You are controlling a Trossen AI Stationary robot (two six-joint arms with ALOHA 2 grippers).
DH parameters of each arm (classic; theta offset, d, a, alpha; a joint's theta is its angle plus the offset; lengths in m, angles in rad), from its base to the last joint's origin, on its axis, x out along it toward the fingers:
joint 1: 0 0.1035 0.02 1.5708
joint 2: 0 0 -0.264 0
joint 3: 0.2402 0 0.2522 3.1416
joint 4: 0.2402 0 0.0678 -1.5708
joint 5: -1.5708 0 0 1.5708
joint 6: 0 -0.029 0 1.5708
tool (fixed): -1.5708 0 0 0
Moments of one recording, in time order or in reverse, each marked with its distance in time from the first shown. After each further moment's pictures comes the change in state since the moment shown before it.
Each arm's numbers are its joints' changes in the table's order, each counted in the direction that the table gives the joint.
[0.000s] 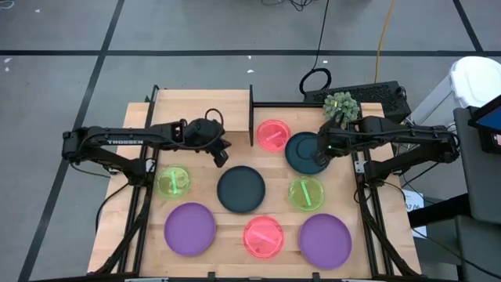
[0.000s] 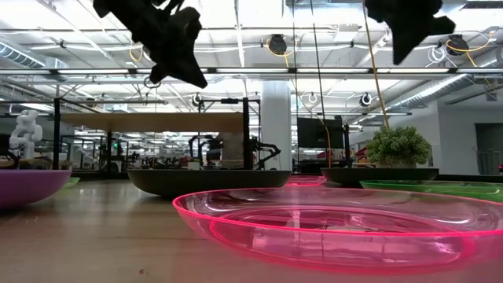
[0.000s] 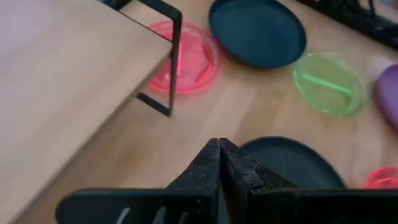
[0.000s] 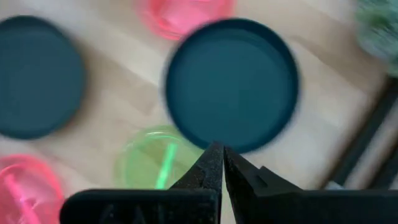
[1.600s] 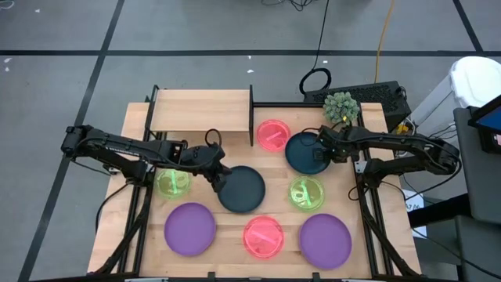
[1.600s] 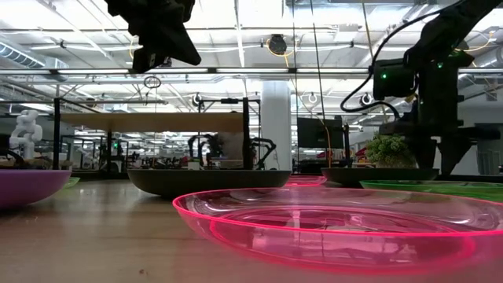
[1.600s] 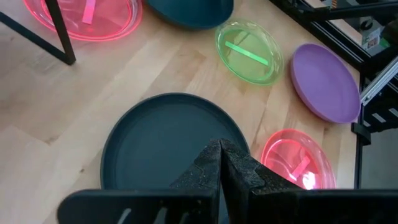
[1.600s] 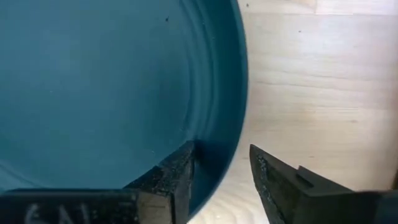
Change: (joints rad) left arm -0.273 0.000 0.000 0.007 -0.010 0.296; right arm -0.473 0.006 -0.756 -0.620 -0.262 -0.052
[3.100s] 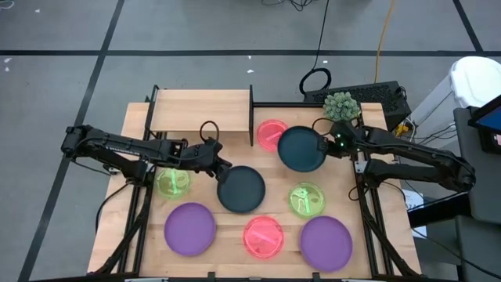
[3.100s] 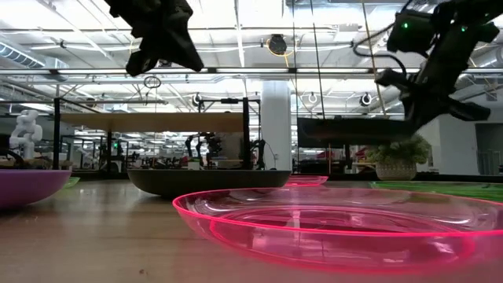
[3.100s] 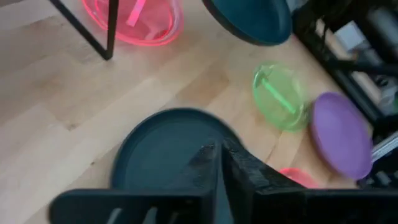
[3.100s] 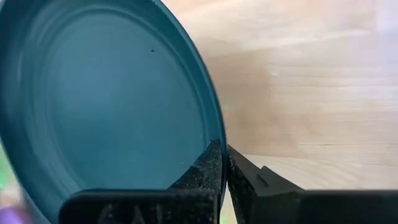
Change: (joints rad) left arm 0.022 0.000 0.000 -0.007 -0.108 0.213; right arm 0.024 0.349 0.059 -0.017 -0.050 -0.185
